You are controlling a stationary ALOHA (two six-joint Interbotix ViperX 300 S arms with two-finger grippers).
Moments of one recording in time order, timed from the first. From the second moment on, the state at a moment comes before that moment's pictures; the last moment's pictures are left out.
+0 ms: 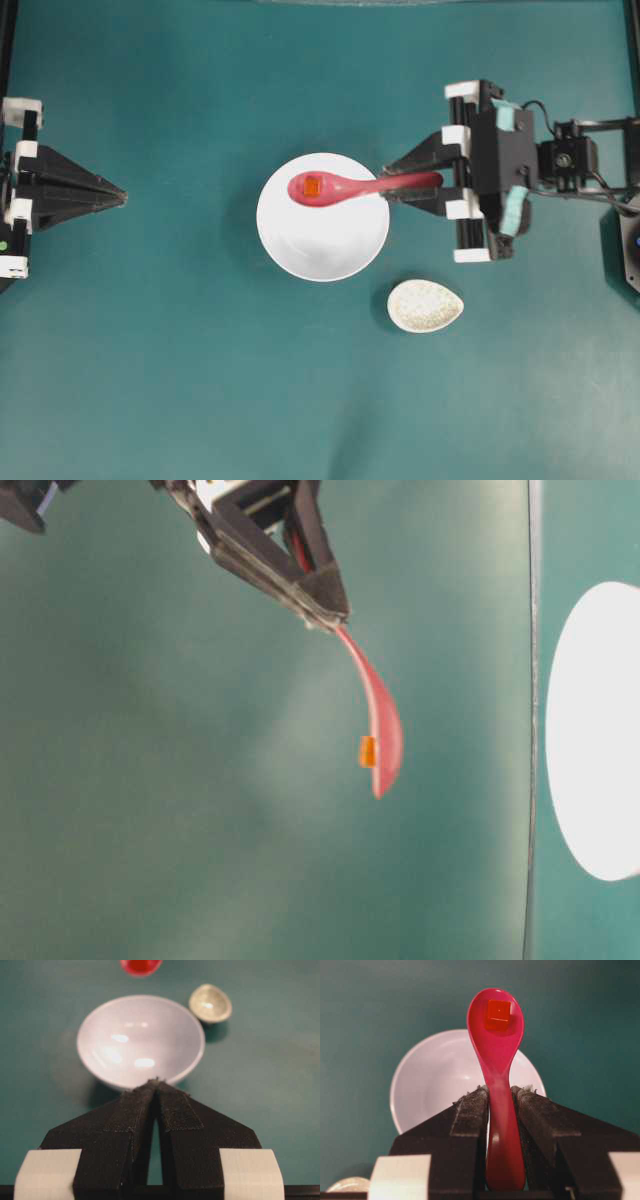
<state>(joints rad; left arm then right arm) 0.01 -0.98 1.15 0.01 0.13 -0.02 -0.04 -0.39 0.74 -0.16 0.13 -0.01</state>
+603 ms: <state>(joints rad) 0.01 -0.97 1.15 0.01 0.13 -0.02 -0.04 -0.42 0.74 -0.15 0.14 0.01</state>
